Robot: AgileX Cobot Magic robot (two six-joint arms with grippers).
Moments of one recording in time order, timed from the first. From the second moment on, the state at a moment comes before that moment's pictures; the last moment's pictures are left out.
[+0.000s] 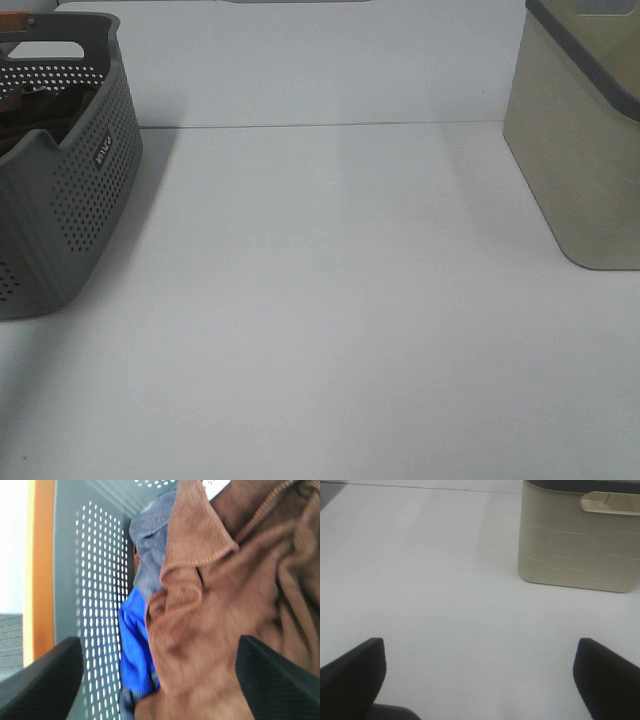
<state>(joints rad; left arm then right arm) 0.02 1.80 -1.55 0.35 0.85 0.03 -0.03 -0.01 -0.50 0.15 1.07 -0.17</state>
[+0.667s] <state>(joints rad) 0.00 2.05 -1.67 0.40 0.69 0.22 -0.03 -0.01 -0.50 0.15 1.07 -0.17</state>
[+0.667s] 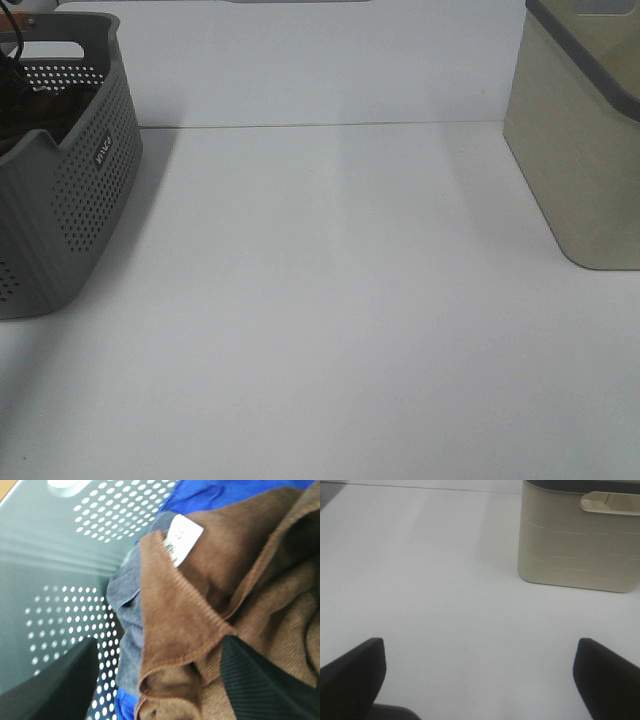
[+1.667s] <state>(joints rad) 0.00 2.14 -1.68 0.42 0.65 0.29 -0.03 -0.01 -0.50 0.15 1.07 -0.17</state>
